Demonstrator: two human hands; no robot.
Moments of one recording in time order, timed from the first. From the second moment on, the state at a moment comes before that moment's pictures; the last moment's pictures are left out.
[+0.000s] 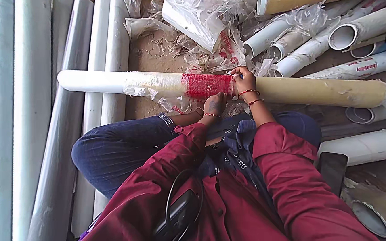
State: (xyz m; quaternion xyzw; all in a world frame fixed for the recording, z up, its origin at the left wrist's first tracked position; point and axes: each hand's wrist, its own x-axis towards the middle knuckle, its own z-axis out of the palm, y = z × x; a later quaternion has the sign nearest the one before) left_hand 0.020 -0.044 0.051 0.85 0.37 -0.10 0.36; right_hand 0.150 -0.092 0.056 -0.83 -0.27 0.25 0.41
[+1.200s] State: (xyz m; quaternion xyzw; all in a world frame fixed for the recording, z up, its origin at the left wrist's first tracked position) left_hand 0.018 -0.038 0.059 0.84 0.40 -0.08 0.37; right_hand 0.153 -0.090 0.051 -0.83 -0.30 0.23 0.41
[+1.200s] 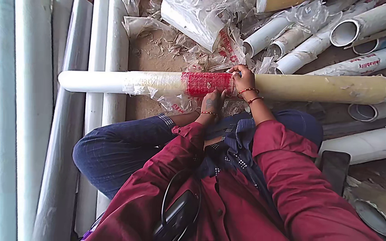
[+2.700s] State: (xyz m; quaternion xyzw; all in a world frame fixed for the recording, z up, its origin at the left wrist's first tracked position) left_hand 0.018 -0.047 0.026 0.57 0.49 -0.04 0.65; right_hand 0.136 -0.112 0.050 -0.81 -0.37 0.22 0.39
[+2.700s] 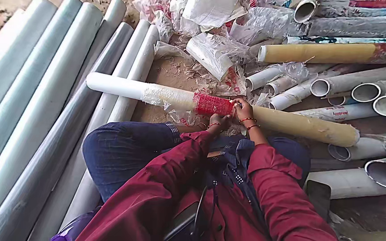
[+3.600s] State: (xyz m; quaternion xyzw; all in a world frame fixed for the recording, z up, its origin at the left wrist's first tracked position) left_hand -0.006 -0.059 0.012 0.74 0.40 -0.02 0.54; right_hand 0.151 -0.093 0.025 -0.86 -0.37 0.05 0.35
